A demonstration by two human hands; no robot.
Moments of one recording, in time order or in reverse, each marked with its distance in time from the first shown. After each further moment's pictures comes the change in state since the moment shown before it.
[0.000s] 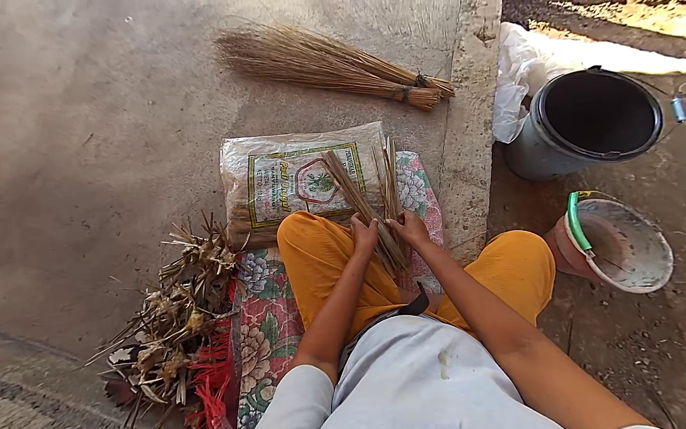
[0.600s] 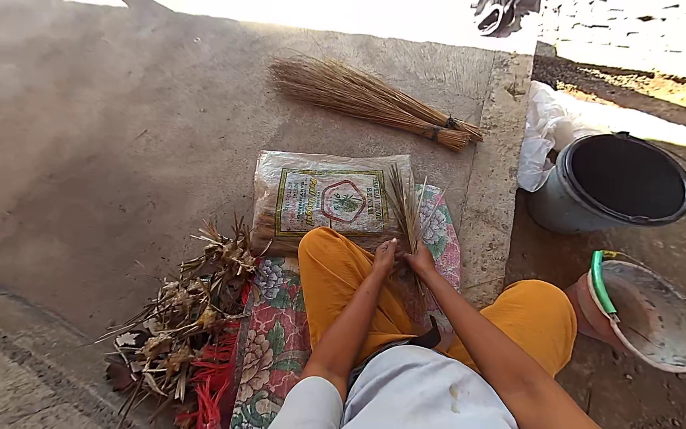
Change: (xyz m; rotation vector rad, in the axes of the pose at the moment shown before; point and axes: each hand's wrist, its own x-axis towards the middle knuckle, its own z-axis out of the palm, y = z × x) left_hand -0.002 0.010 0.001 -0.302 -0.291 -0.084; right_hand 0.016 -0.004 0.019 0.072 0.013 0.036
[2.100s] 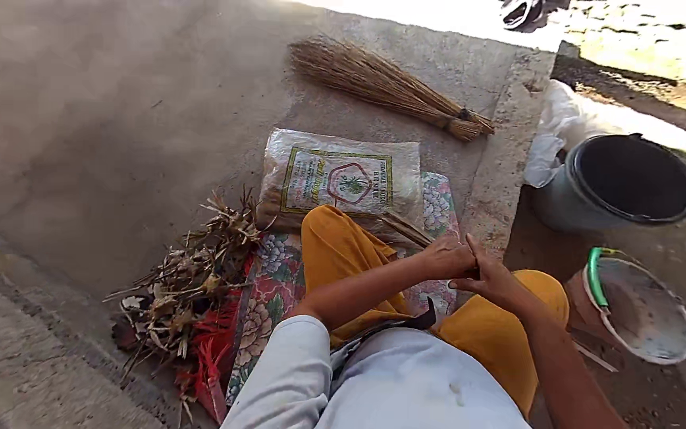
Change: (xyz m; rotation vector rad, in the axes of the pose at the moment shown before) left_hand -0.082 0.076 0.086 1.474 -0.650 0.930; right_hand -0.127 0.023 -0.143 -0.205 -0.200 -0.459
